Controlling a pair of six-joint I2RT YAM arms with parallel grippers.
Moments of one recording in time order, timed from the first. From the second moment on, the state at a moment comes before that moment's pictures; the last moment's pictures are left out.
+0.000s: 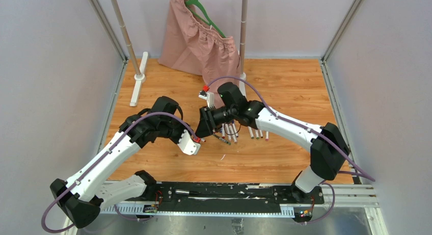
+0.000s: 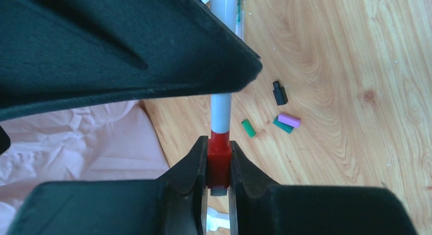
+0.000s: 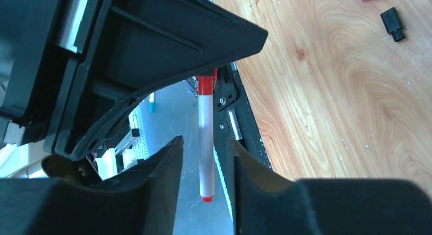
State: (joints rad) left arm -0.64 0.98 1.01 -0.96 0.24 1.52; right arm 0.87 1.58 1.24 -0.24 -0.77 0.53
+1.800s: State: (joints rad) left arm -0.44 1.56 0.99 -0.65 0.07 1.06; right arm 0.68 1.54 0.88 -0.29 0.14 0.34
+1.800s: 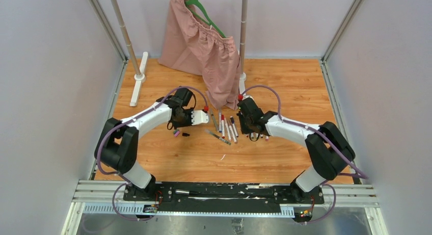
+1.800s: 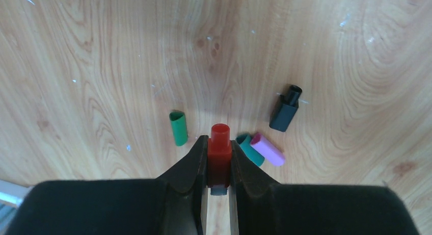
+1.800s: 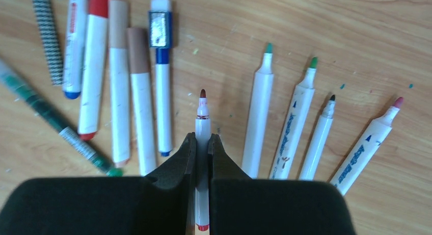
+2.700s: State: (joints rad) left arm -0.43 1.55 1.13 -0.75 0.14 0.93; right arm 0.68 1.48 0.78 -0.11 0.26 0.31
